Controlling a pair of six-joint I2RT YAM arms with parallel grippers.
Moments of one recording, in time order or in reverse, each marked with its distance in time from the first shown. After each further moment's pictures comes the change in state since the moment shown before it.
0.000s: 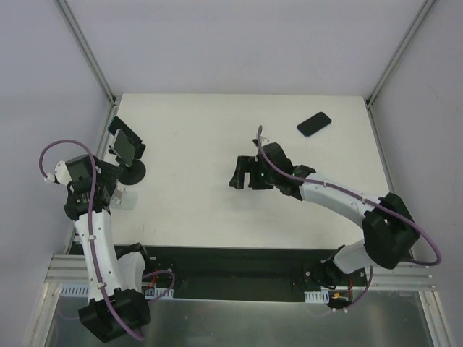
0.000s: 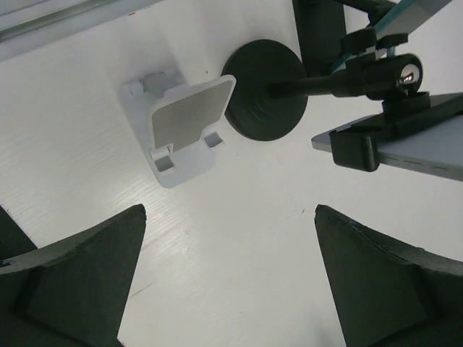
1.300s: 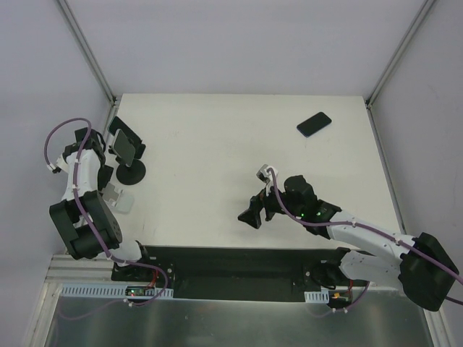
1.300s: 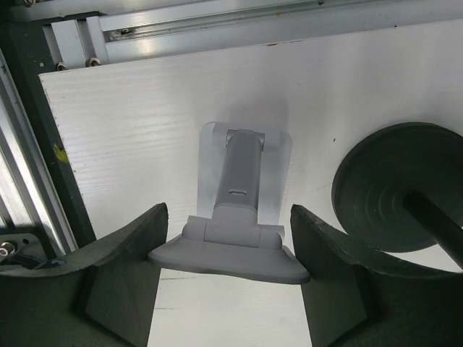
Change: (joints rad) left arm -0.012 0.642 0.261 -0.183 -0.317 -0.151; right arm 0.042 -0.353 -0.418 0.325 -0.268 -0.338
